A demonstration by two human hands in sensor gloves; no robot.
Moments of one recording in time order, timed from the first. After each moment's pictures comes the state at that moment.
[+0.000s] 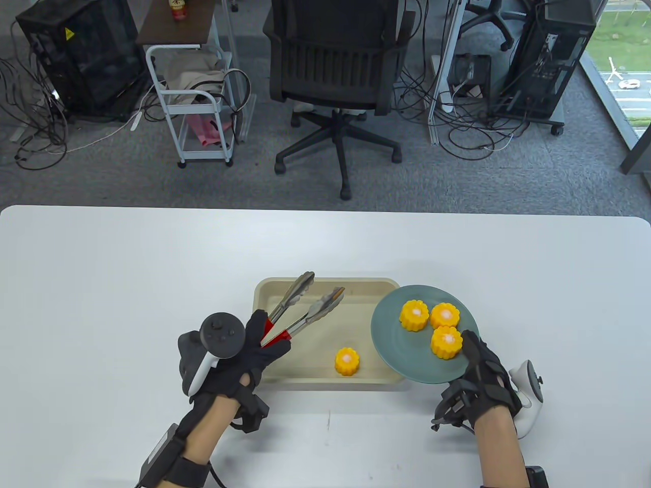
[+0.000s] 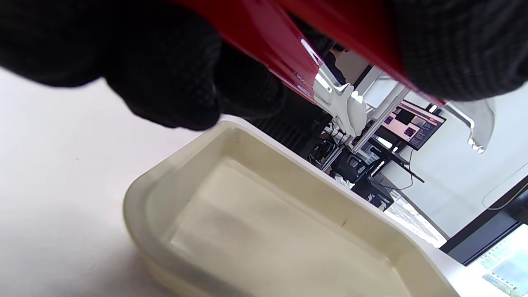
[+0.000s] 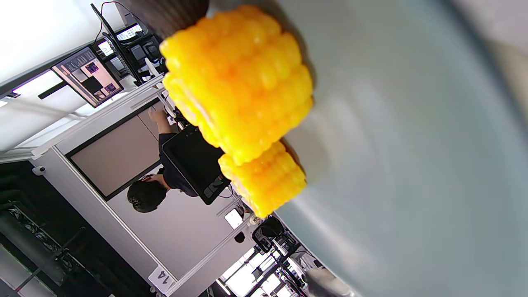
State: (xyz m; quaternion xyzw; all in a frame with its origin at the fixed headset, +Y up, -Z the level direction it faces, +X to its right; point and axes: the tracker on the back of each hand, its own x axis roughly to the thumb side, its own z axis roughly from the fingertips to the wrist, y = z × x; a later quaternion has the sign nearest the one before) left_hand -0.193 -0.716 -0.302 -0.07 0.04 0.28 0.96; right_hand 0.255 -0.769 -0.284 -0.20 0.11 0.45 0.86
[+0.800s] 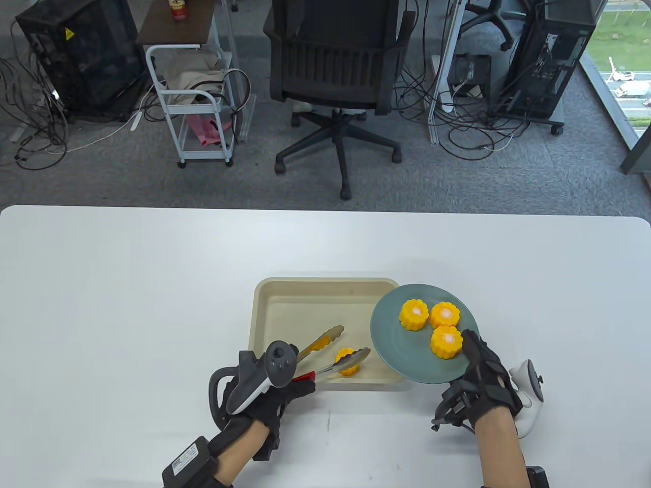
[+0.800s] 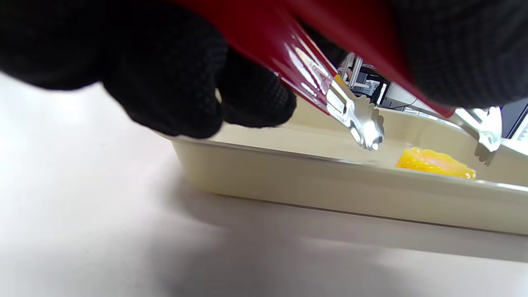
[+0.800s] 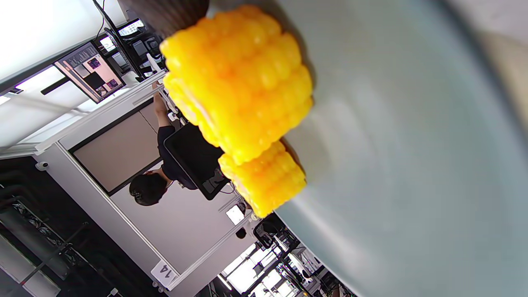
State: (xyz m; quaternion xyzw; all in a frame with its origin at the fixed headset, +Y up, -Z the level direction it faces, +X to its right) left_hand -0.128 -0.735 -0.281 -0.09 0.00 0.06 0.99; right_hand 0.255 -0.767 -0.285 -0.19 0.11 0.45 0.86
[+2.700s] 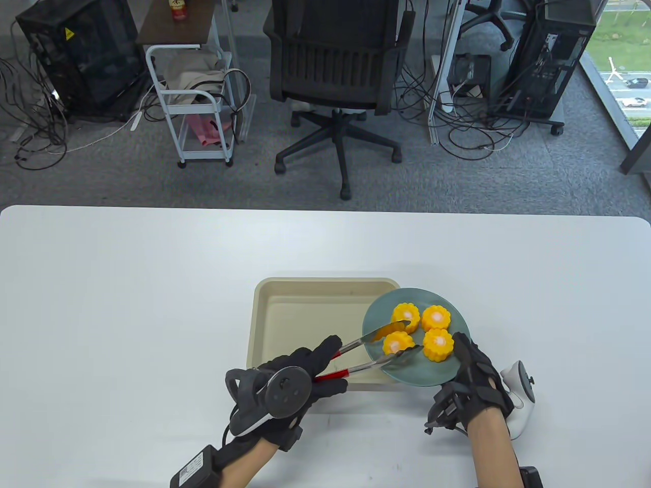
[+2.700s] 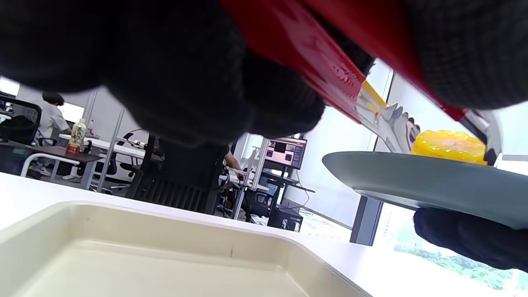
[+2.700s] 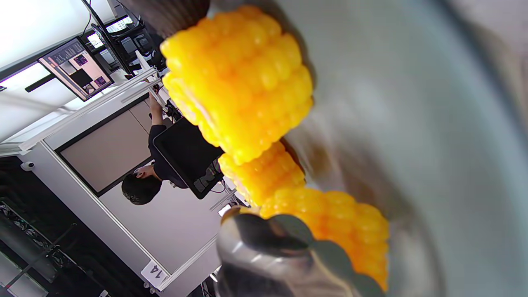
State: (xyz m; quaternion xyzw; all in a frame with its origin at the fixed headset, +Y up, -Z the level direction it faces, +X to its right) left_hand -0.100 -0.674 -0.248 0.12 -0.15 0.16 0.97; right_hand 0.242 -0.771 -0.283 -0.20 0.12 0.45 0.86
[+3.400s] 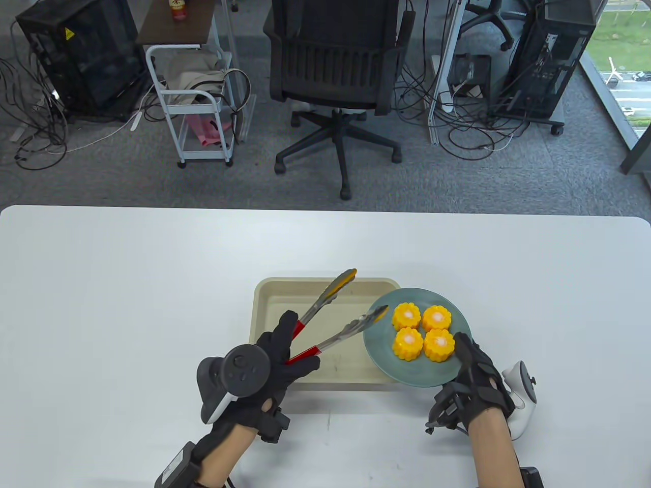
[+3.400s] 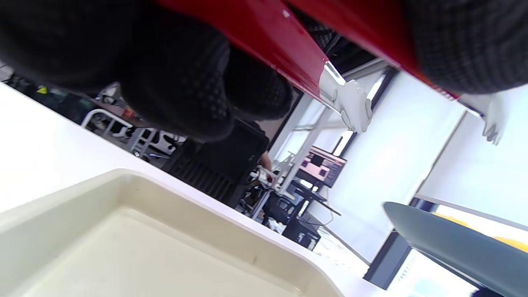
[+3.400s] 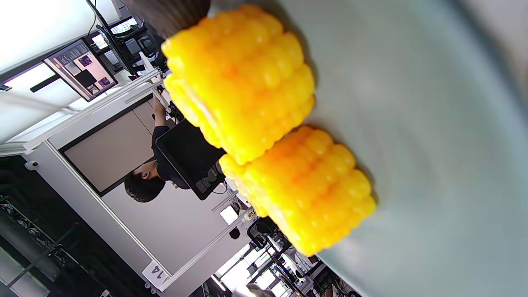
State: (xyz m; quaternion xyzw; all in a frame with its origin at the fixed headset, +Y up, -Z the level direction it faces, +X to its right) left_hand -0.158 -0.685 -0.271 0.08 -0.05 0.28 0.95; right_hand 0.243 -0.771 -0.283 -0.20 0.12 0.46 0.86
